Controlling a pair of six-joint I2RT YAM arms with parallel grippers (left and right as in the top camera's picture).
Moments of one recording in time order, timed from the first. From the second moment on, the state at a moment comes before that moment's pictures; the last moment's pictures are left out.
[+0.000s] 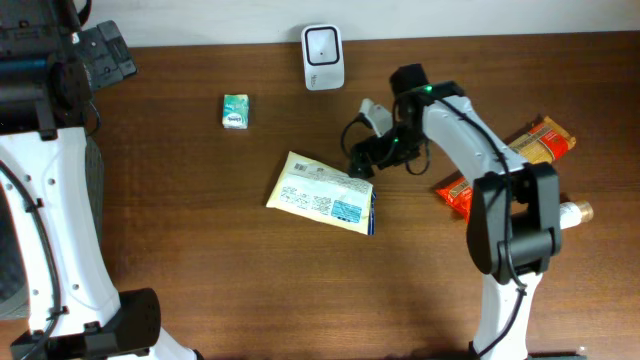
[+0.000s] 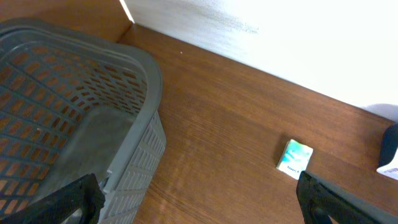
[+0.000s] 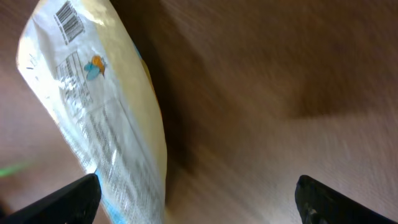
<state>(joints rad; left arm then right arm) 0.08 1.80 2.37 -1.35 -0.33 -0.24 0.23 2.16 1.70 -1.00 -0.46 -0.26</state>
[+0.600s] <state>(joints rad) 0.08 1.80 2.37 -1.35 -0.33 -0.24 0.36 2.21 1.71 -1.01 -0.26 -0.18</state>
